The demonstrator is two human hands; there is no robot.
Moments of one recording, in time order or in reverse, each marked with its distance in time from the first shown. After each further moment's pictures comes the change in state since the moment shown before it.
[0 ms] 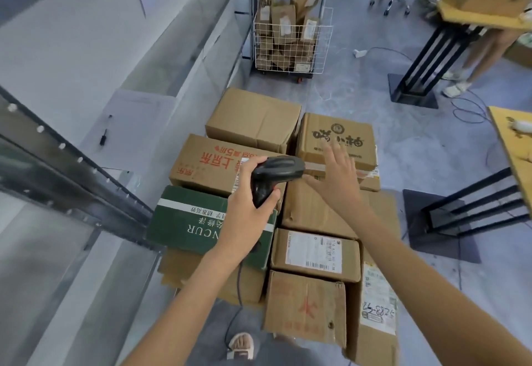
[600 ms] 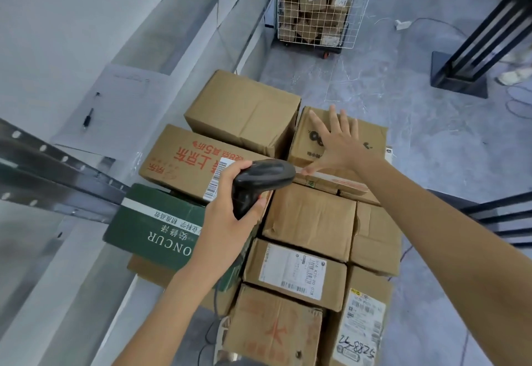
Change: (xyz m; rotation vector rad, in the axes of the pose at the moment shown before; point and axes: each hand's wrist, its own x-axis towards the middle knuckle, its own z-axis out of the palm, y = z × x) left_hand 0.027 -0.005 0.042 0.076 0.089 -0.132; right_hand 0.152 0.068 0.003 -0.314 -0.418 -0.265
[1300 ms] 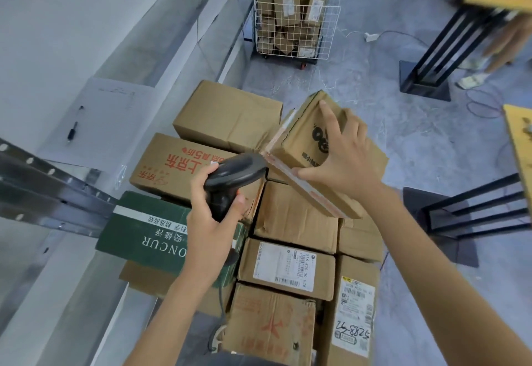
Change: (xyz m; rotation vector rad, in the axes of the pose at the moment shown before) left_hand -0.018 0.007 -0.005 -0.113 0.171 0.109; right_hand -0.121 -0.048 -0.041 0.350 0.414 0.117
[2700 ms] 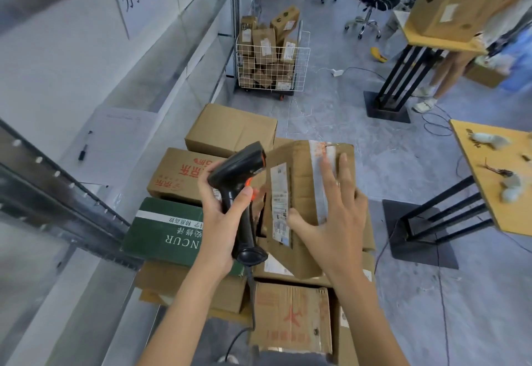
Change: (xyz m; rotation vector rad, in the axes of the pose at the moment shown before) left_hand -0.022 0.018 -0.033 -0.539 -0.116 -0.162; right_hand -0.162 -0.101 0.016 0.161 0.399 0.139
